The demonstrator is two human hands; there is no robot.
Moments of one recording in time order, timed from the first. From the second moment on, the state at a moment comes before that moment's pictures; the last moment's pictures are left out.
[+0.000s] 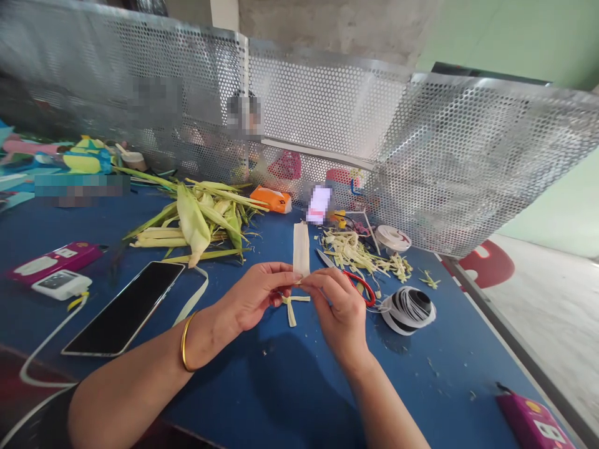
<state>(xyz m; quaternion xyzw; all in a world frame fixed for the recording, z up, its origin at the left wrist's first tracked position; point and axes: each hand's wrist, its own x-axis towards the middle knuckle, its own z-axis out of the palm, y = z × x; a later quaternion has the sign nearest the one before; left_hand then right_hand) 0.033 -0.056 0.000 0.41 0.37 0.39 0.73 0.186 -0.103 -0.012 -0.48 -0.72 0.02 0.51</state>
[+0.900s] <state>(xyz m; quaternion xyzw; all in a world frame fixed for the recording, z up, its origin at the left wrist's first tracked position) 0.036 -0.060 0.007 0.54 0.40 0.44 0.59 0.181 -0.104 -0.014 -0.56 -0.66 0.06 0.50</state>
